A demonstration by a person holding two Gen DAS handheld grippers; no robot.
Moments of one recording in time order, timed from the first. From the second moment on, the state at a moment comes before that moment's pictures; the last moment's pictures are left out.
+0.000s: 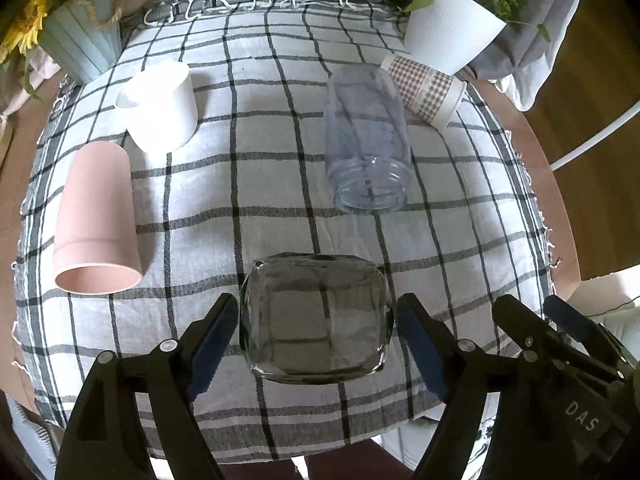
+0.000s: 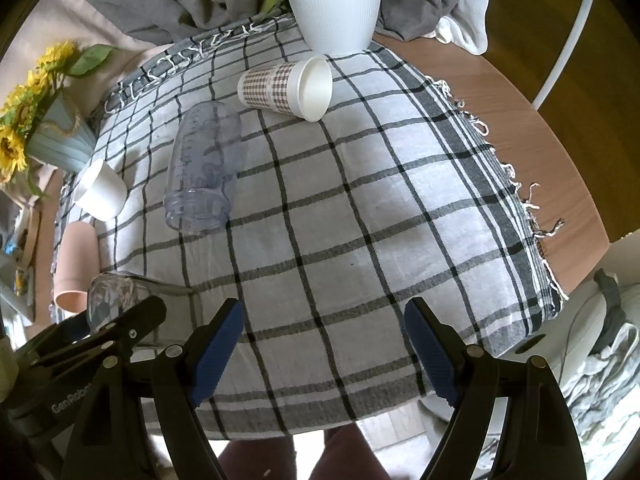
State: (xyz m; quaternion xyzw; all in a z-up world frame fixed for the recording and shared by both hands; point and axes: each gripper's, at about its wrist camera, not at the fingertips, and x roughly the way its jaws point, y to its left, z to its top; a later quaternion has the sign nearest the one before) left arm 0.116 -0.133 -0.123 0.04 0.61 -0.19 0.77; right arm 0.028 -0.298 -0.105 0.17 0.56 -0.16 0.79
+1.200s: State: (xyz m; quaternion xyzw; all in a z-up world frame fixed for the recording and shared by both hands) left arm 0.027 -0.049 -0.008 0.04 0.44 -0.05 0.89; right arm -0.029 -0.244 -0.002 0.11 0.44 -0.11 0.88
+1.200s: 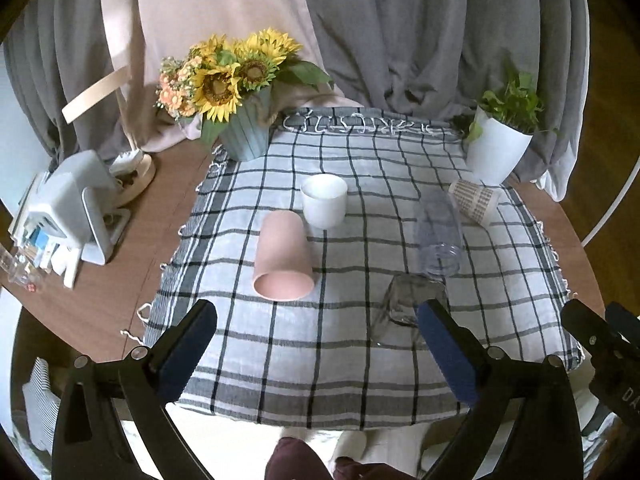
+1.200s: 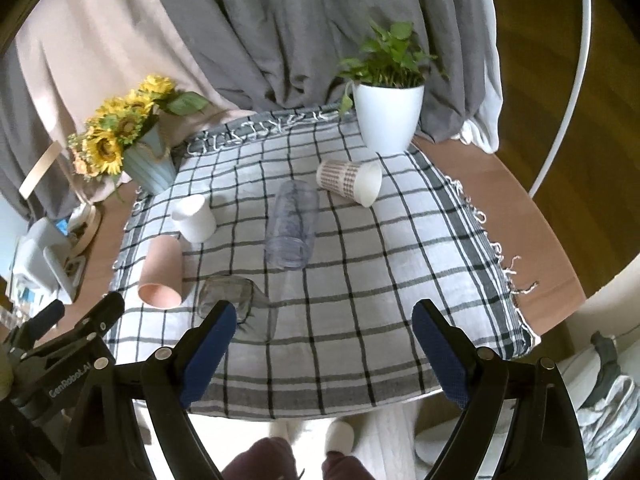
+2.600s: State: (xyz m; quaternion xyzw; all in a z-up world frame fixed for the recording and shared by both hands) left arm 0.006 -0.049 0.005 0.05 0.43 -0.06 0.90; right arm -0.039 -0.235 0.001 0.10 0.43 -0.10 0.89
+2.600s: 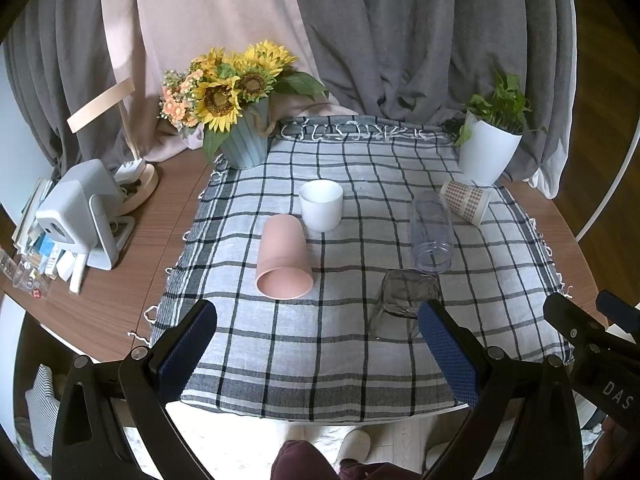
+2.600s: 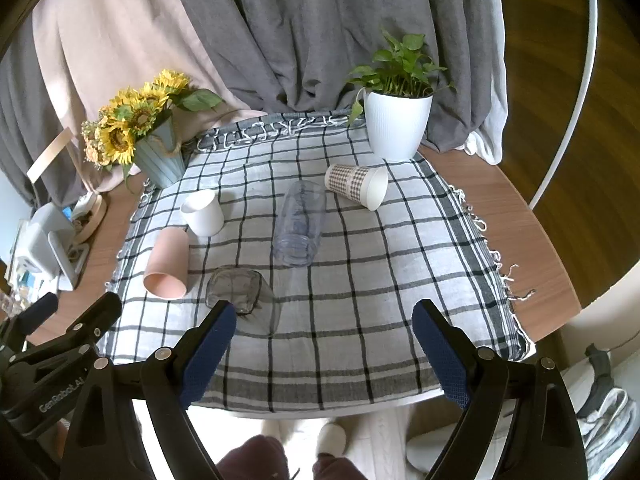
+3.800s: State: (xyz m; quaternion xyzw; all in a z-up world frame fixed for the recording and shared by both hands) left arm 0.010 -0.052 0.017 0.05 0.42 -0.06 0.91; right arm -0.039 -0.233 0.008 0.09 0.43 -0.10 0.89
